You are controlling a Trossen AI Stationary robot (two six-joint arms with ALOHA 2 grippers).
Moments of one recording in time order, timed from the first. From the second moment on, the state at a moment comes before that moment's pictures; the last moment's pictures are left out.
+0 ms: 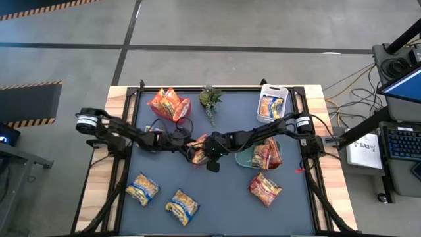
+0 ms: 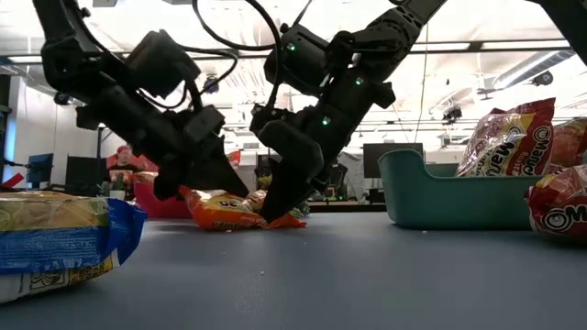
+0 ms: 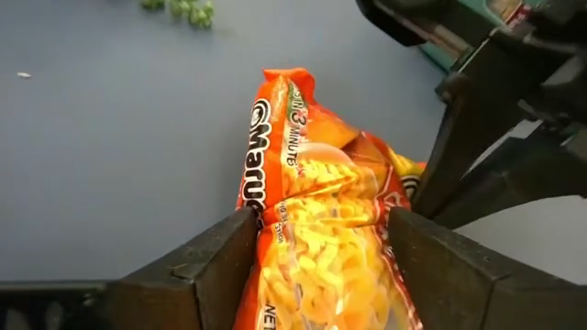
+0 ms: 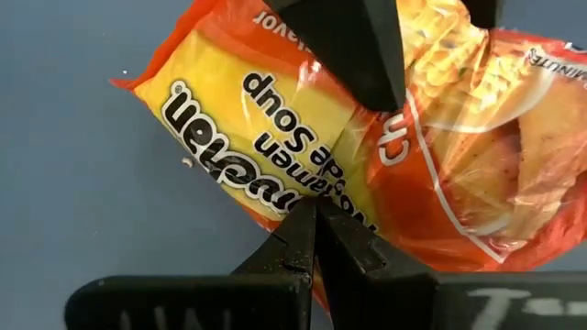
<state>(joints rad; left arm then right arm) -0.02 1.59 0.46 0.49 -0.21 -0.62 0.02 2.09 1.30 -0.13 0.00 0.18</state>
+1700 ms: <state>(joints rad) -0.05 1.29 0.46 0.29 -0.17 -0.47 0.01 1.85 1.29 -0.41 0.00 0.15</state>
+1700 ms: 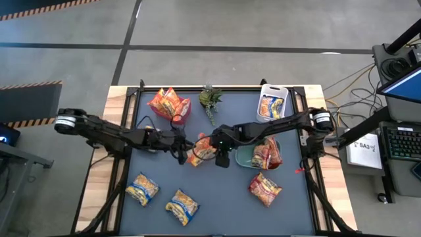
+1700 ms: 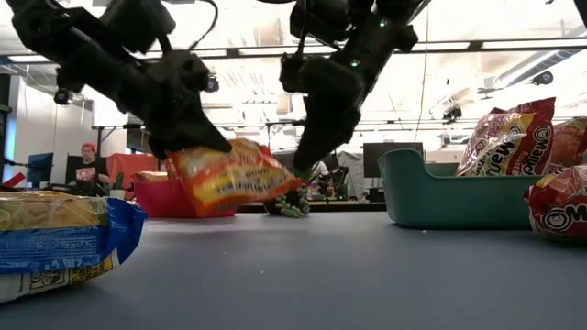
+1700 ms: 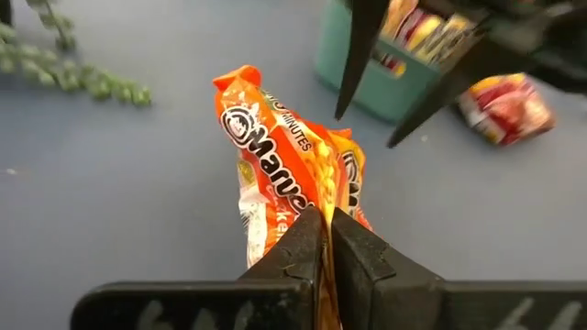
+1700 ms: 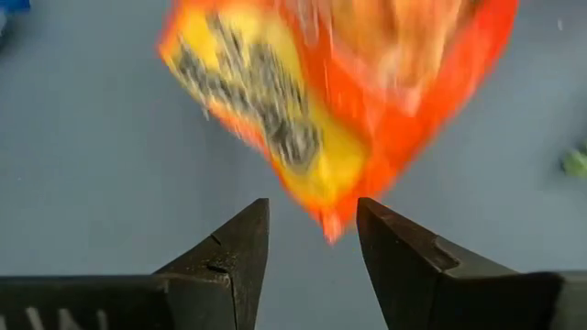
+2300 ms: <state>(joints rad) 0.02 0.96 0.87 -0.55 -0.67 -0.15 0.01 1.60 1.11 -0.38 0.11 0.17</state>
